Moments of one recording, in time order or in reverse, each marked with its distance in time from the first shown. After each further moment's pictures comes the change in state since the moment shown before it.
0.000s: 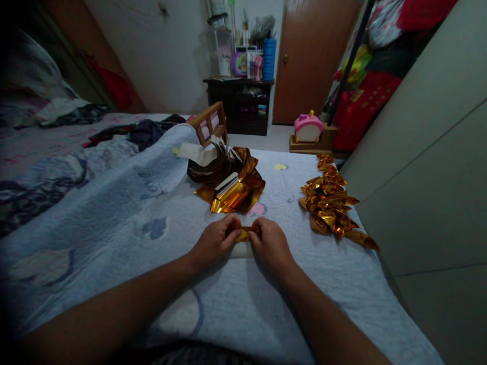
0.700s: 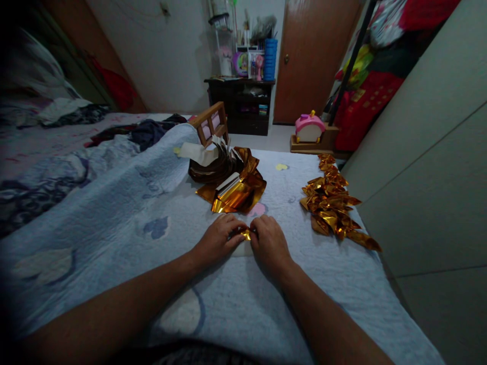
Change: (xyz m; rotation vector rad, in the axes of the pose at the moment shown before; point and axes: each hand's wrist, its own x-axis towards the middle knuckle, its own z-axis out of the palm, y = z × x) left_hand 0.003 -0.007 0.001 0.227 -0.059 0.096; right_hand 0.004 0.007 0.012 -0.186 0.084 -0.209
